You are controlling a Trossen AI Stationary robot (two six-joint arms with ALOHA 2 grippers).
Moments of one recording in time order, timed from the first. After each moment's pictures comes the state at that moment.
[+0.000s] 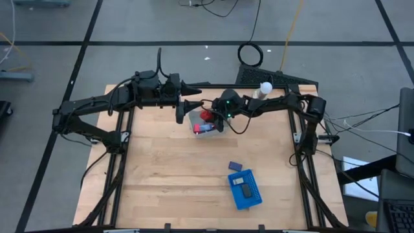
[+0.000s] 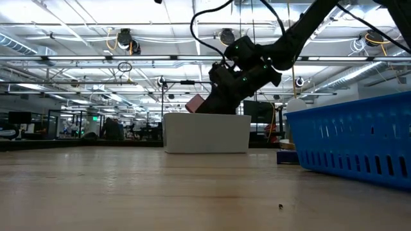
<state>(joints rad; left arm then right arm) 0.20 1.27 1.35 -0.23 0.08 -0.12 -0.40 1.86 1.04 0.26 -0.40 0.08</state>
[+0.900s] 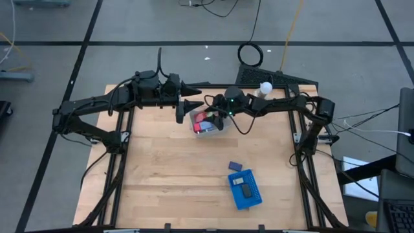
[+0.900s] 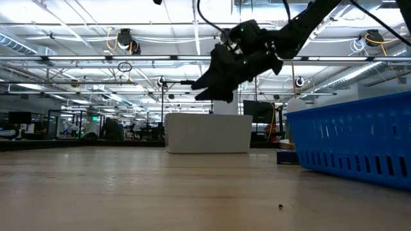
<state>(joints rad) 0.20 1.27 1.35 -0.23 0.08 -0.17 -0.38 1.76 1.04 0.30 -0.39 0.13</state>
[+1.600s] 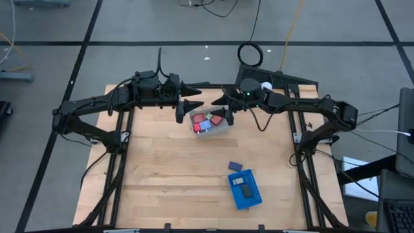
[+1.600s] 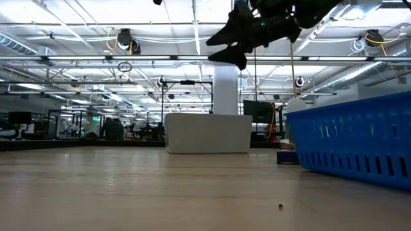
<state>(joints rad) 0.20 1.27 1.35 -0.24 0.08 -0.18 -0.37 1.48 1.04 0.14 -0.39 0.19</state>
